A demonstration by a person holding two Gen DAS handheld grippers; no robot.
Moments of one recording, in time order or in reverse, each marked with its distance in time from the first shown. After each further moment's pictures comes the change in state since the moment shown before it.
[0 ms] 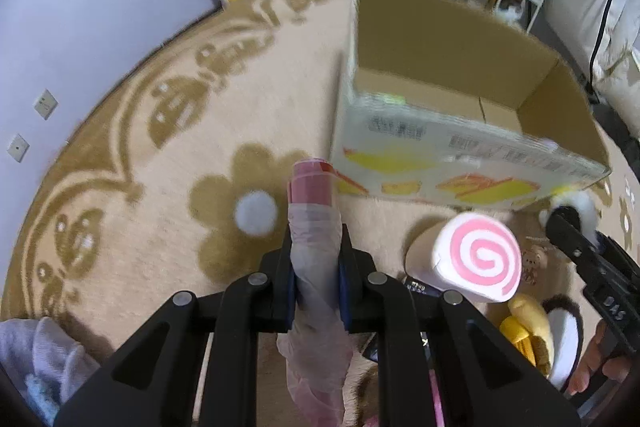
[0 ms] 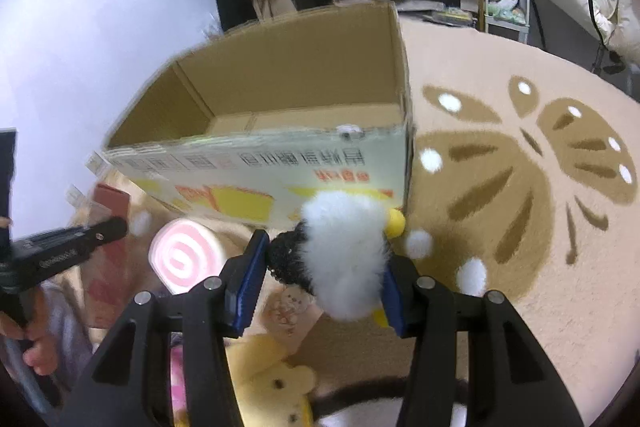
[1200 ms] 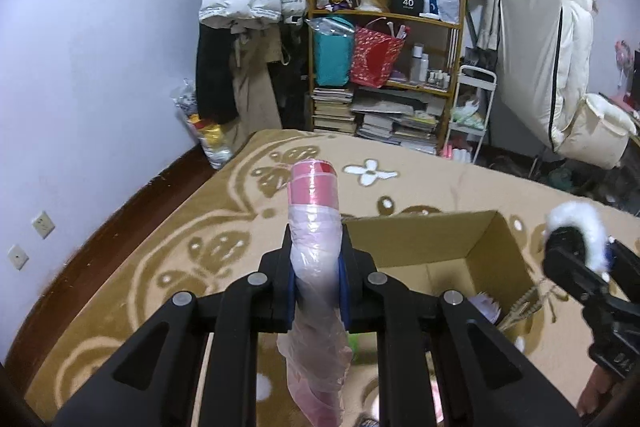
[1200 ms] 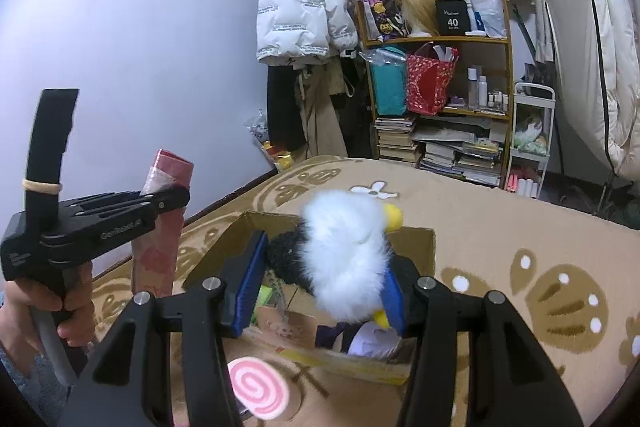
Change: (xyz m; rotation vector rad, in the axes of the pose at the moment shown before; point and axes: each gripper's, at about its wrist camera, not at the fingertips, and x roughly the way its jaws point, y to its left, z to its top) left arm -0.104 -0.028 0.090 0.128 -0.474 -0.030; right arm -0.068 0.053 0.084 -0.183 -0.362 0.051
